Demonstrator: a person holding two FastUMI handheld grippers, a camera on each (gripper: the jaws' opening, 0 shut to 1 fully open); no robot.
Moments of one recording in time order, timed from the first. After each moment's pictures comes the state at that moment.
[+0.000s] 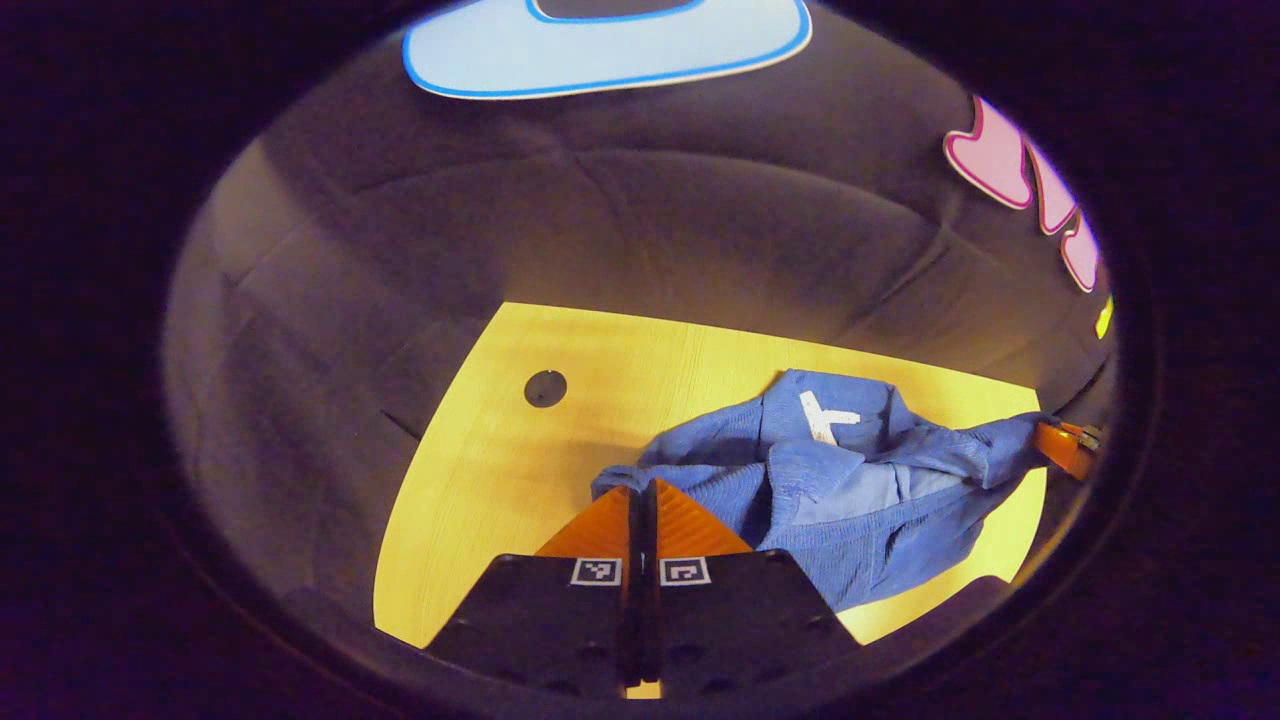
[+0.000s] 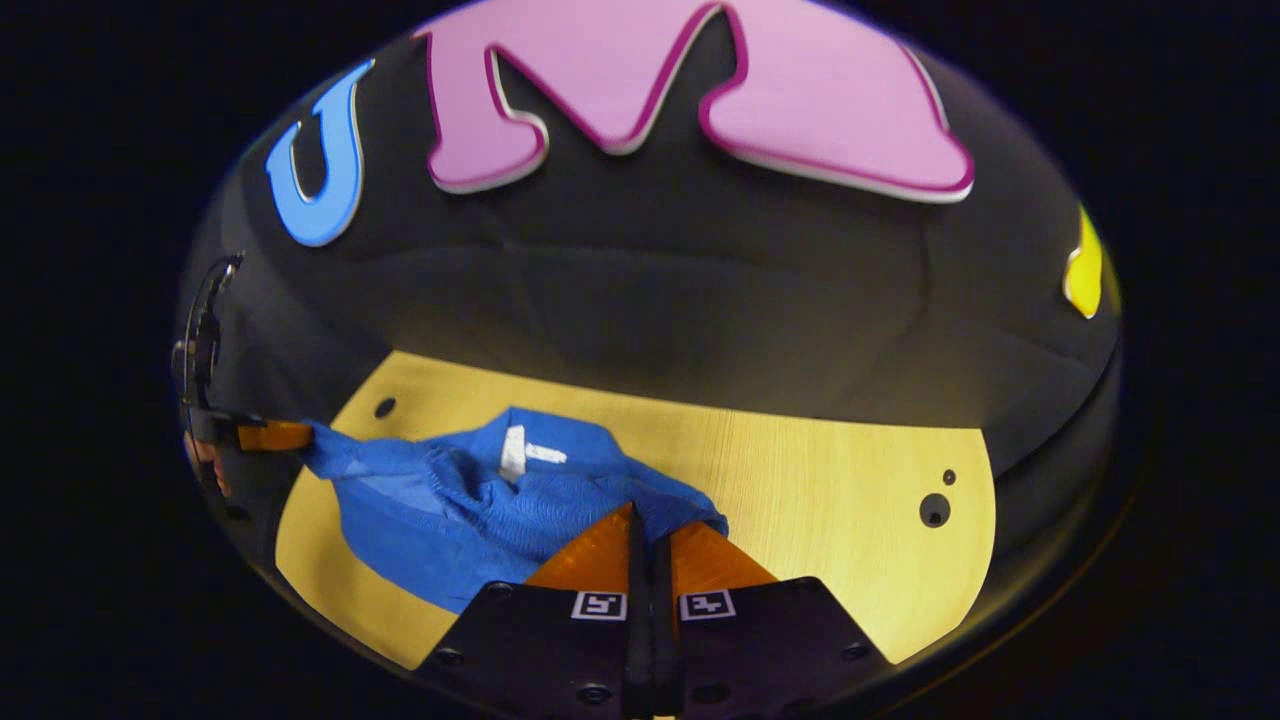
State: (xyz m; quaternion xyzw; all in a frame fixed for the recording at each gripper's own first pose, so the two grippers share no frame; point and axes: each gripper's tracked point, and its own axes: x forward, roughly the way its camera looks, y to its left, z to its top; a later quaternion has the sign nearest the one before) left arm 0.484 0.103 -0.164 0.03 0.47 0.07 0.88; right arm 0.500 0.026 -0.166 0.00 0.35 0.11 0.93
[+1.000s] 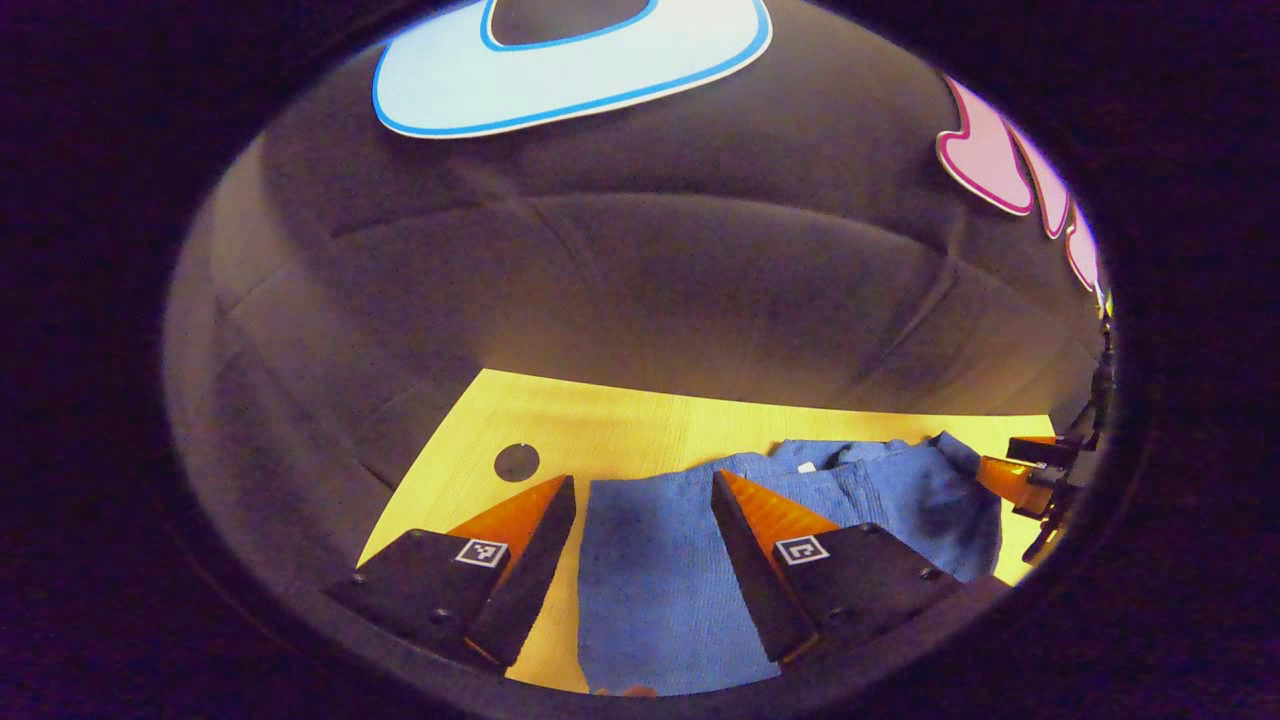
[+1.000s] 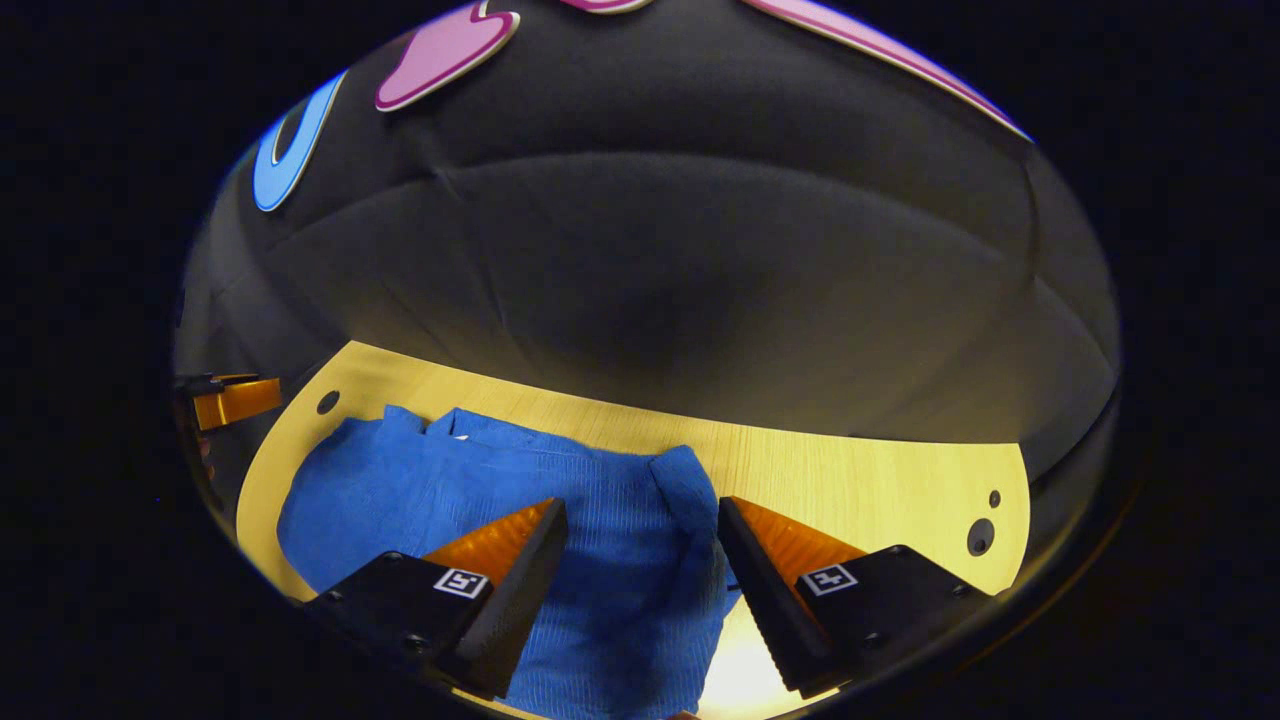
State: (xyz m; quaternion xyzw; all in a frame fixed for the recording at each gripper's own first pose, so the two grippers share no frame) left arm 0.544 0.099 -0.169 0.04 0.35 0.07 0.94; right arm 0.572 0.043 -0.206 -0.02 0.29 0.10 0.95
